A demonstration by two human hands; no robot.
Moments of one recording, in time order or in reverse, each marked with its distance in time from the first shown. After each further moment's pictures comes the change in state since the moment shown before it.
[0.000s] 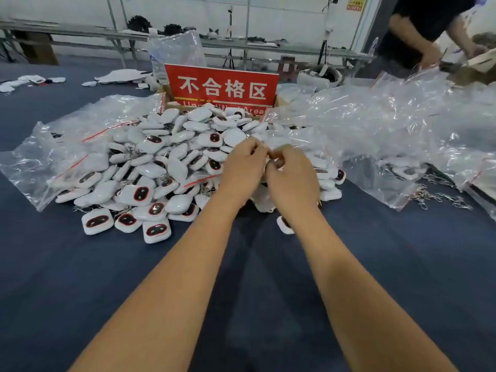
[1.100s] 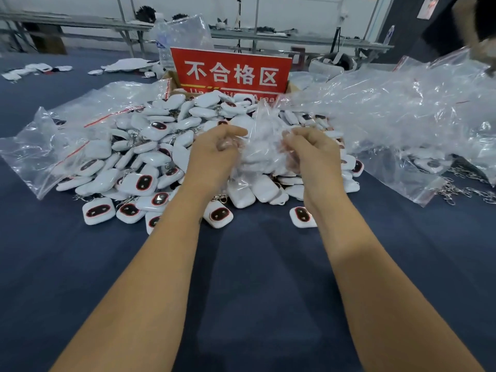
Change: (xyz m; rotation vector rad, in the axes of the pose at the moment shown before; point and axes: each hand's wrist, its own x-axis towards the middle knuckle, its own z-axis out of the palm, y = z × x) left_hand -0.010 -0.020 -0.055 -0.082 0.075 -0.009; right_hand 0.007 0.000 -0.007 0.739 -0.026 0.231
